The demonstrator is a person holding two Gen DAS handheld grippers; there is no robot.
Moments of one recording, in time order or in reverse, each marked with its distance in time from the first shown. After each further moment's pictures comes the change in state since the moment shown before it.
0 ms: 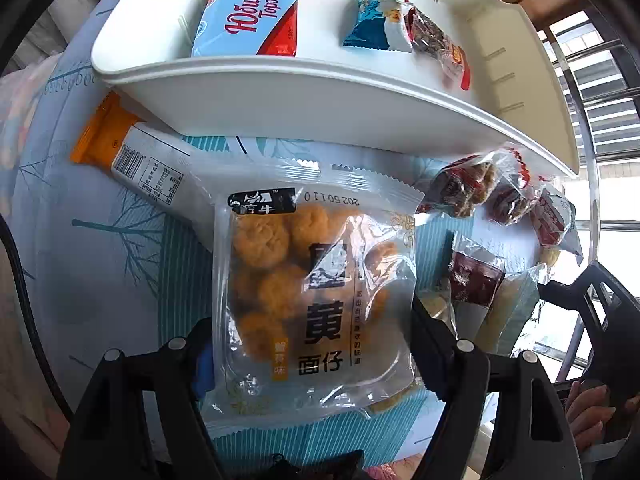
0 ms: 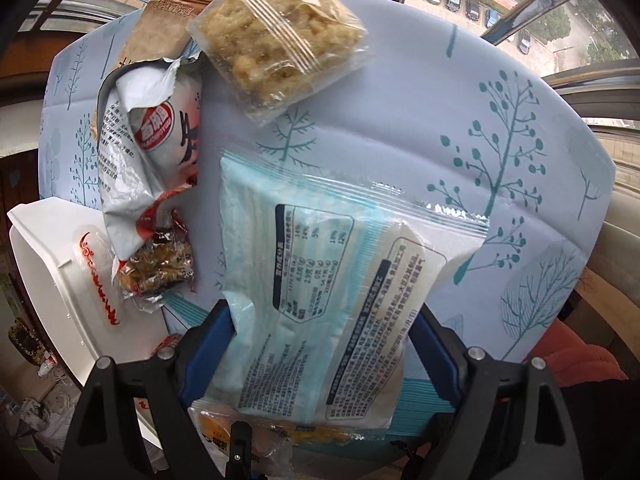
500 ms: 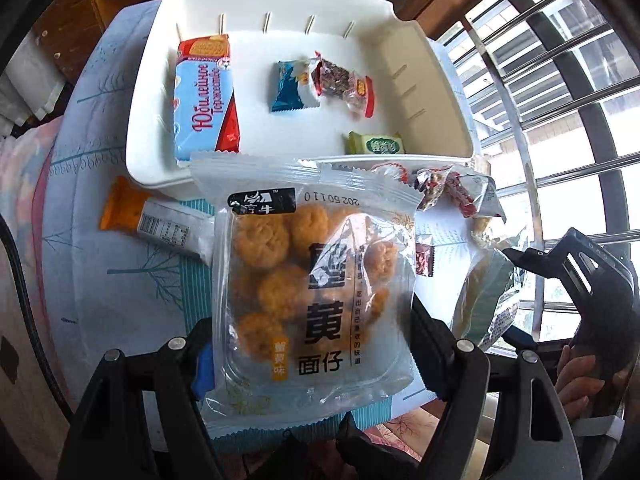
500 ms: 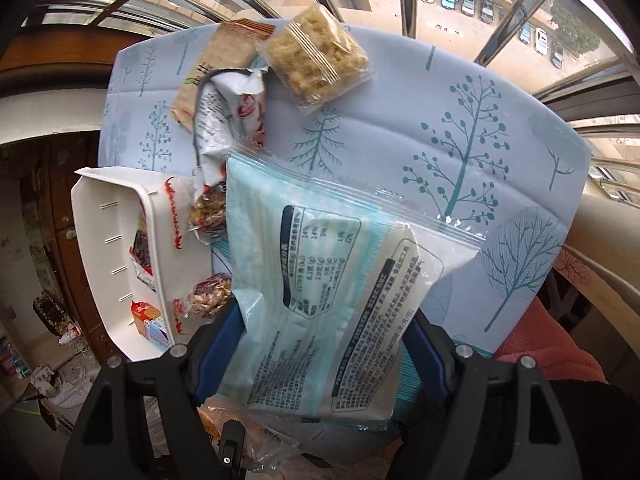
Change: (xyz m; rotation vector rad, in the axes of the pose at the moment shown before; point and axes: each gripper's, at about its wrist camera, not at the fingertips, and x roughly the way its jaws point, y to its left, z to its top) left arm -0.094 -0.015 -0.005 0.208 -0.068 -0.094; right arm -0.069 -0.020 -0.050 -0.083 -0.065 0.136
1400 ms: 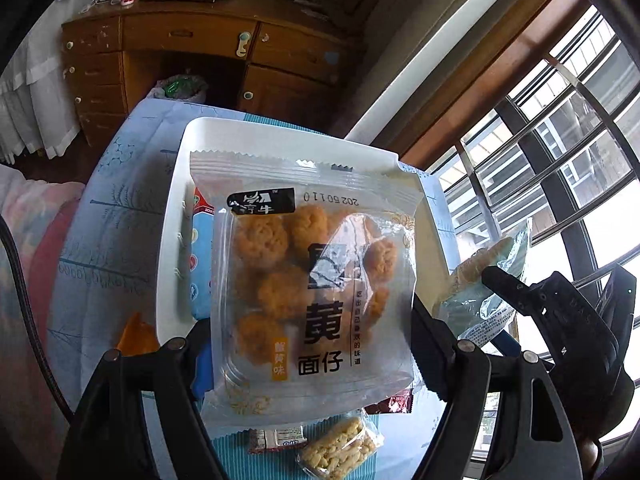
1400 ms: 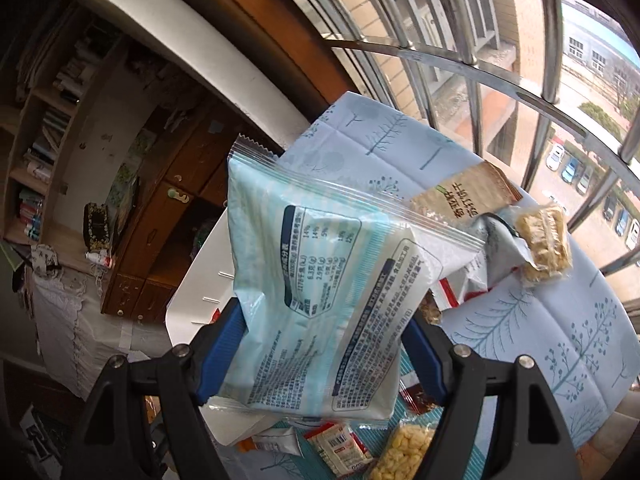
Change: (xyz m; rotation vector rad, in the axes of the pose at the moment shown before) left arm -0.038 0.014 0.069 -0.081 -0.389 -0.057; right arm -0.017 0.132 -0.024 -0.582 -0.381 0.241
